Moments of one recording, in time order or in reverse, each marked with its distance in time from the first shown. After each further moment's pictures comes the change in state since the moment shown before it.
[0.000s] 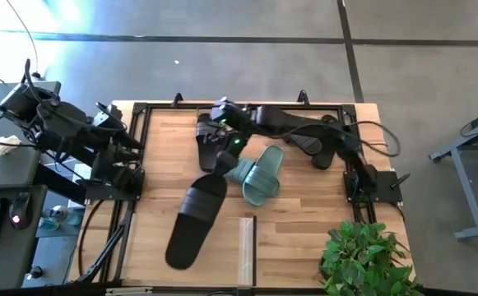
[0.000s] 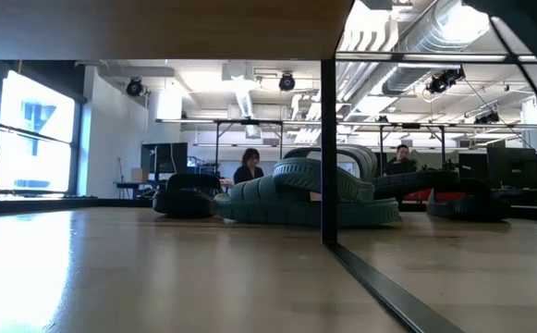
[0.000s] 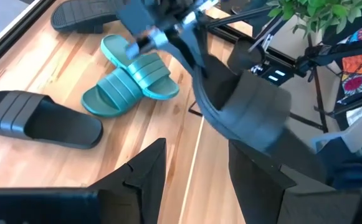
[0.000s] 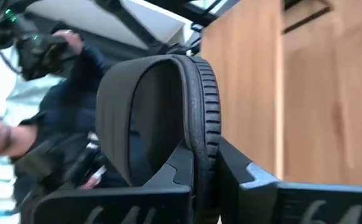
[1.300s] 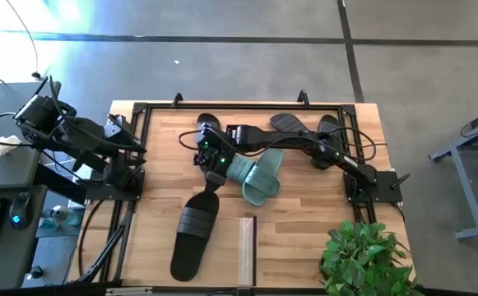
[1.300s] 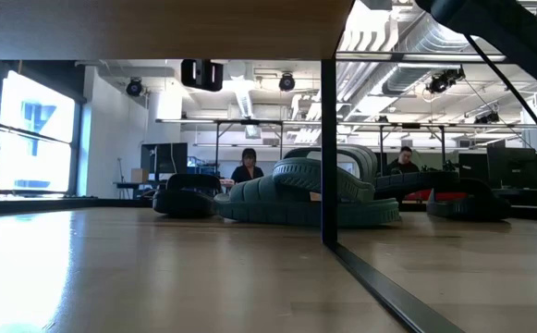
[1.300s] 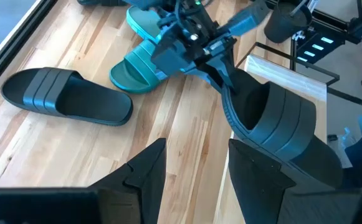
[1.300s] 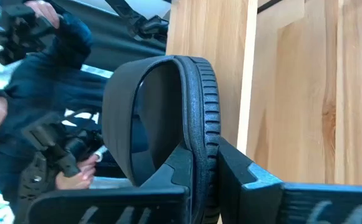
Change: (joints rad) left arm -0.001 -0.072 -0.223 0.000 -0.037 0.026; right arm 0.050 0.161 -0.026 0.068 -0.007 -0.099
